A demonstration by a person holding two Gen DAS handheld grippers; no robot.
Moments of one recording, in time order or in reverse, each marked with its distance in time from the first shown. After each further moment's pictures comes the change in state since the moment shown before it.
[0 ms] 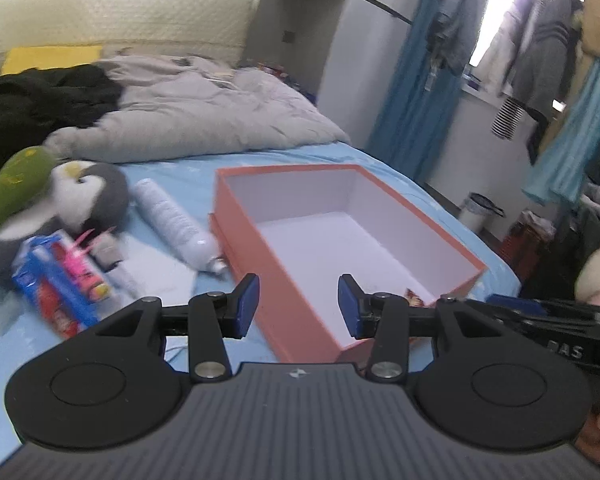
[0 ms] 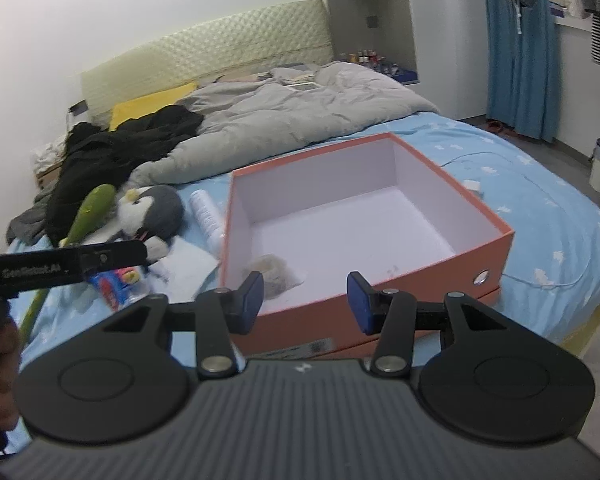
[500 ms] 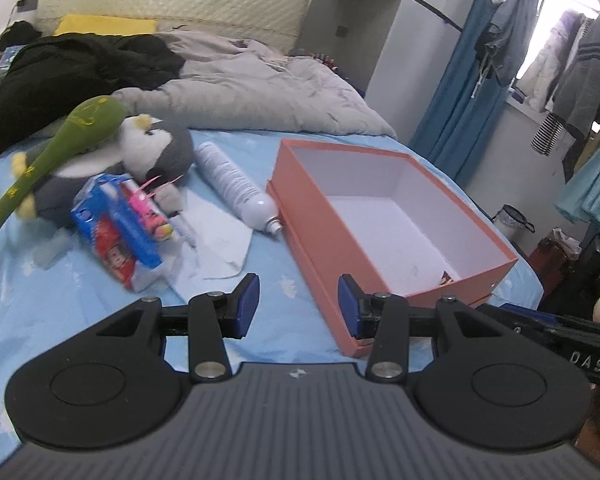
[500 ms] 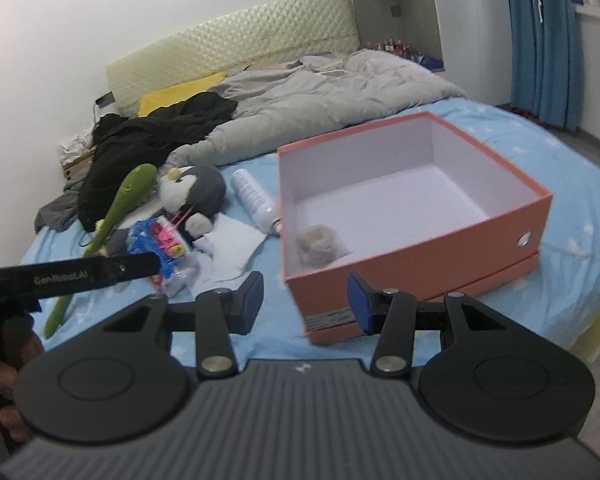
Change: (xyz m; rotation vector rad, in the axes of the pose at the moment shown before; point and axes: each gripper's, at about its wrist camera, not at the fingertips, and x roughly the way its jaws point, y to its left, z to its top) left arm -0.036 0.037 -0.039 -0.110 0.027 0.092; right arm -0.010 0.036 -0.031 0.010 0.027 0.081
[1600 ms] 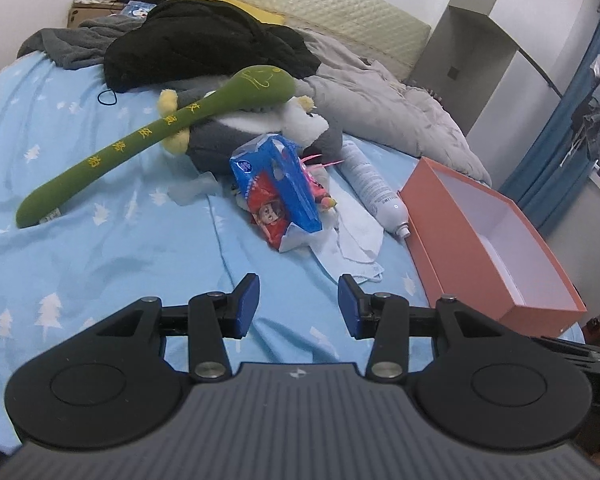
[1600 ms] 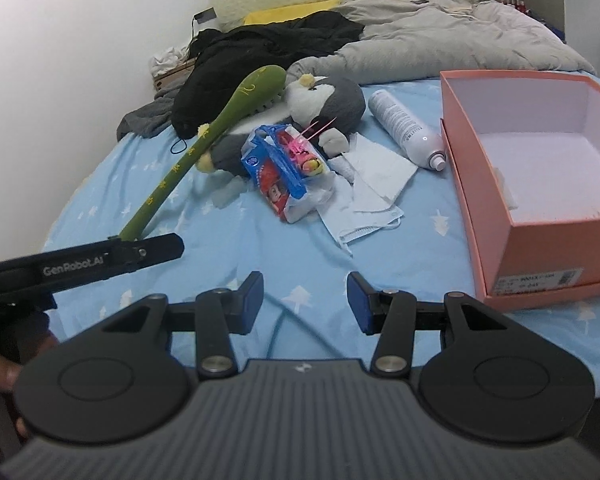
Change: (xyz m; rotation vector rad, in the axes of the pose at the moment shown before) left arm -0.037 0.104 -0.054 -0.271 -0.063 0.210; right arm 0.065 0.104 -0.029 -0.181 0.209 0.256
